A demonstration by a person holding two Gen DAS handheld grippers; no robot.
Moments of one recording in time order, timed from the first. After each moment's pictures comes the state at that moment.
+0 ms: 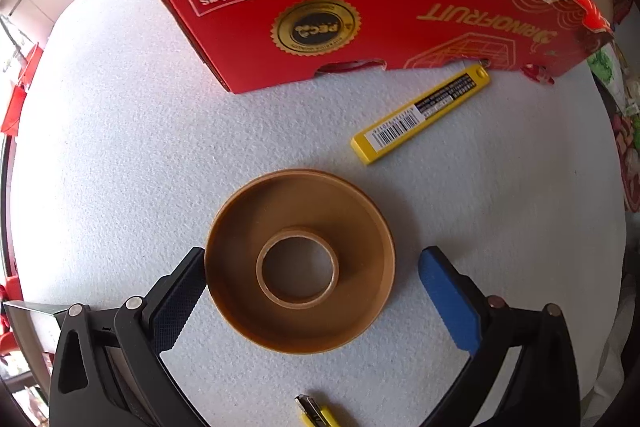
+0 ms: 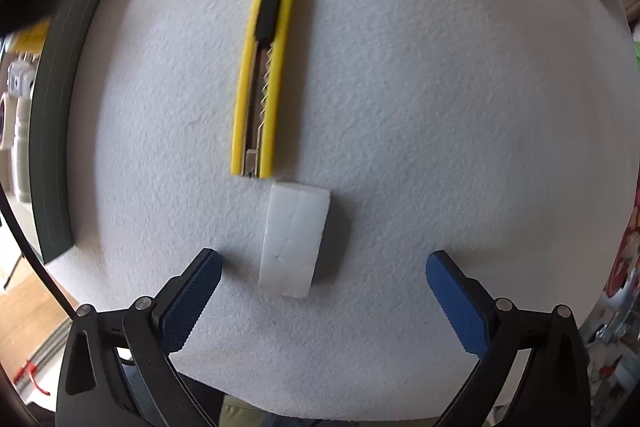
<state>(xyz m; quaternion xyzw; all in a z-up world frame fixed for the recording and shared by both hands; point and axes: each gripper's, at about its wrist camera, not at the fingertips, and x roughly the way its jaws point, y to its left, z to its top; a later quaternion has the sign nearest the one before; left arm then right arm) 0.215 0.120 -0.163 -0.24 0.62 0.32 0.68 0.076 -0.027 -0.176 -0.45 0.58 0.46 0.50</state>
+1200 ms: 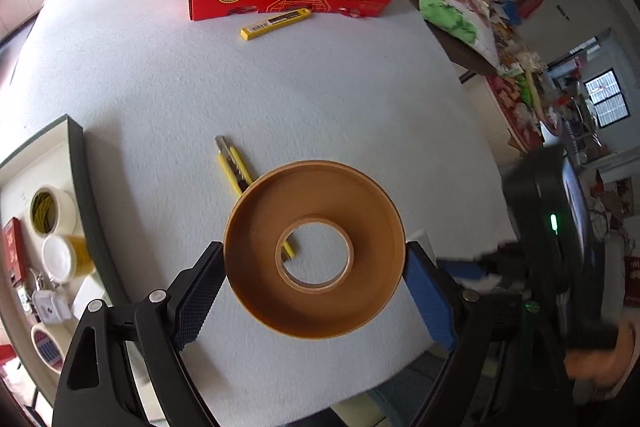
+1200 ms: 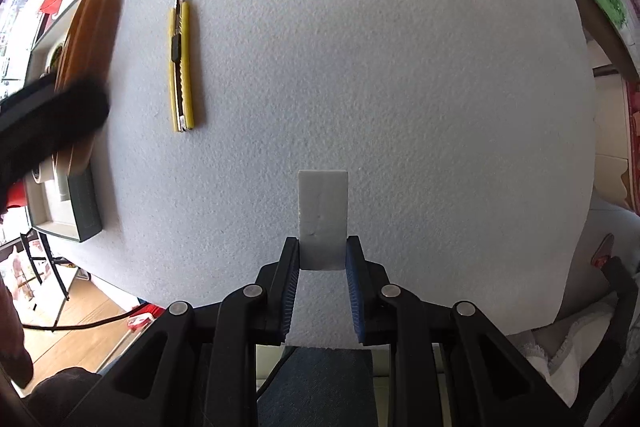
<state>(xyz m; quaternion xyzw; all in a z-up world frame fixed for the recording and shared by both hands) 0.073 -0.024 -0.051 -0.30 0.55 0.16 0.76 0.154 -0.095 -0.141 -0.34 0.66 0.41 0.53</state>
